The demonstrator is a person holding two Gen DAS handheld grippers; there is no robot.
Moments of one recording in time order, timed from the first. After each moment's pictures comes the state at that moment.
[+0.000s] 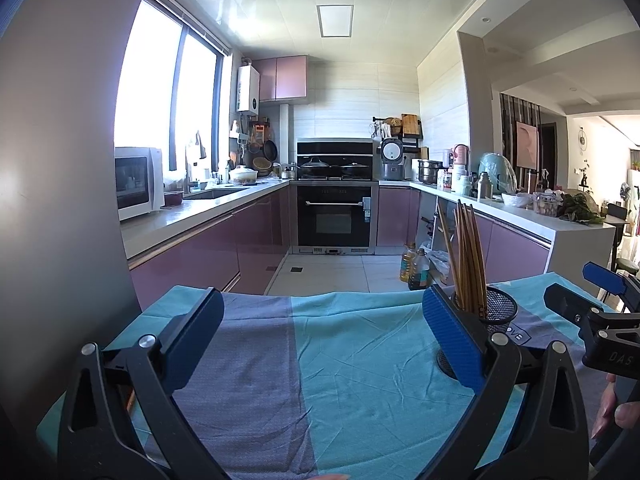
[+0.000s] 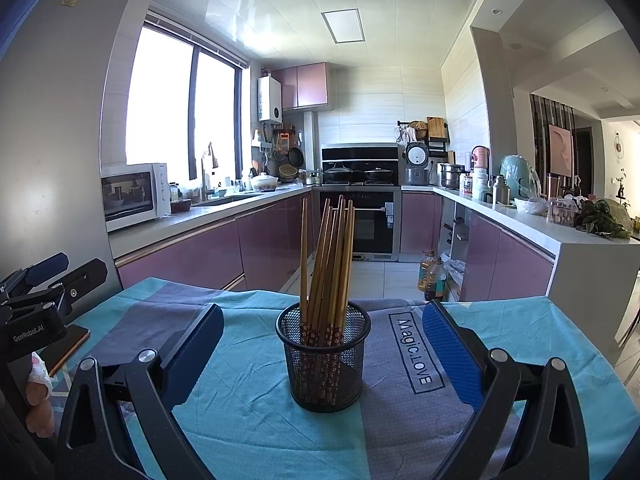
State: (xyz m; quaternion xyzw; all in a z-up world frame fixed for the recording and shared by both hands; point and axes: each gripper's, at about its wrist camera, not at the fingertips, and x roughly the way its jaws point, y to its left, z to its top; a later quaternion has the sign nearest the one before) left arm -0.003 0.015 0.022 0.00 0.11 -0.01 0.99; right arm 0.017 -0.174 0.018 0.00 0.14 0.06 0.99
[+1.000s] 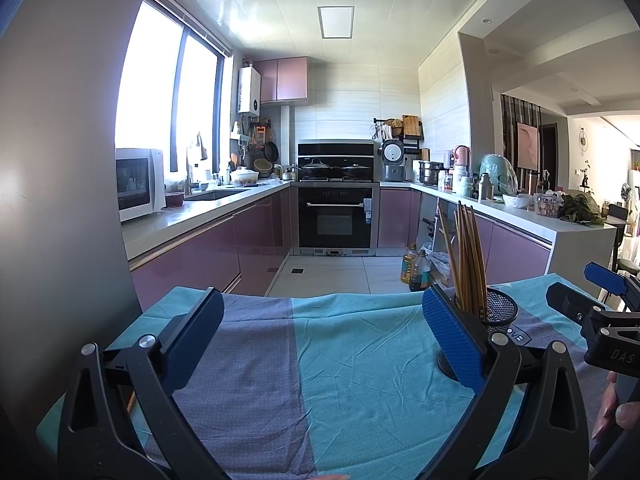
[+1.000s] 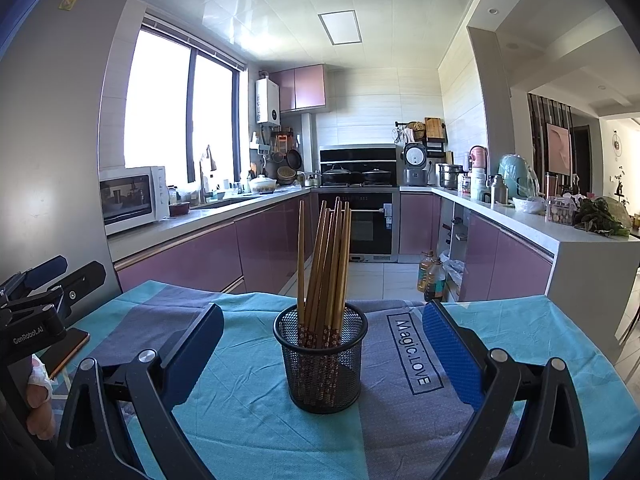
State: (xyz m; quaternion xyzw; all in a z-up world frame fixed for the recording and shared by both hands) left arm -0.004 0.015 0.022 0.00 0.11 -0.01 0.99; right arm 0.019 -0.172 0.019 0.01 0.13 0.06 0.99
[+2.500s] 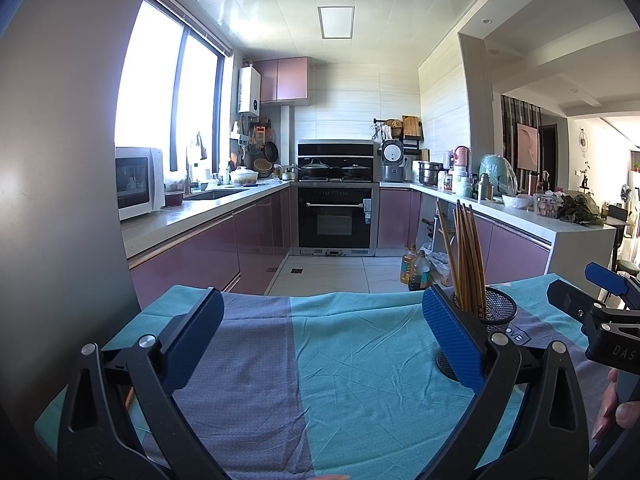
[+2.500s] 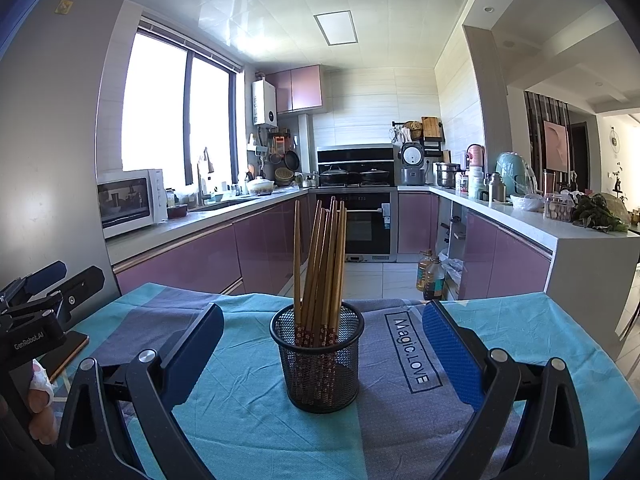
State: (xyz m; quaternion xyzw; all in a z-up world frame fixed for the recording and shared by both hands) left arm -0.004 0.013 0.021 -0.01 0.11 0.00 0.99; right arm 0.018 -0.169 0.014 0.02 0.13 0.05 0.99
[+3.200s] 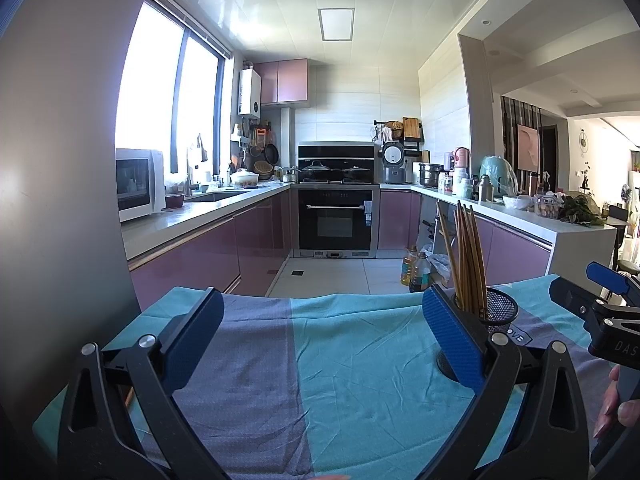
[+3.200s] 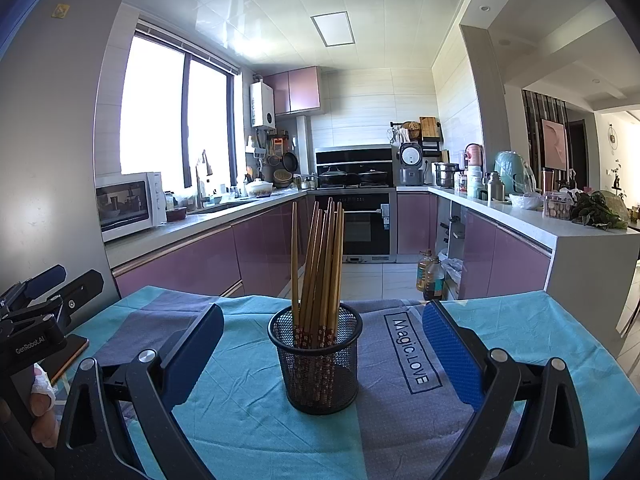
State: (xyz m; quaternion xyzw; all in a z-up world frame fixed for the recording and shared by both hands) left arm -0.004 0.010 0.021 0.00 0.10 0.00 0.99; right arm 0.018 -0.166 0.014 0.02 0.13 0.05 0.99
